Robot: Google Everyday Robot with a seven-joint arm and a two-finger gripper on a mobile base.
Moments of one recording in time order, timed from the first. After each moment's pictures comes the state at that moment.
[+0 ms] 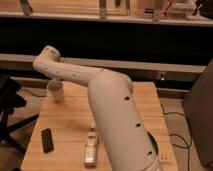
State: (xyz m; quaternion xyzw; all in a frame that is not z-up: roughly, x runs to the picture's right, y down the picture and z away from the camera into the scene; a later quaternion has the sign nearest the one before) arm -0.287 -0.085 0.891 -0.01 -0.13 -0.66 0.74
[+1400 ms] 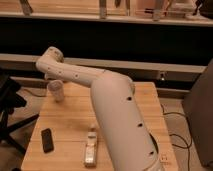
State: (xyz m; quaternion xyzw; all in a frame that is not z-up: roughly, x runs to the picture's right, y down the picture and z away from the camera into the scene) arm -0.288 -0.079 0.896 0.00 -0.15 -0.66 0.74
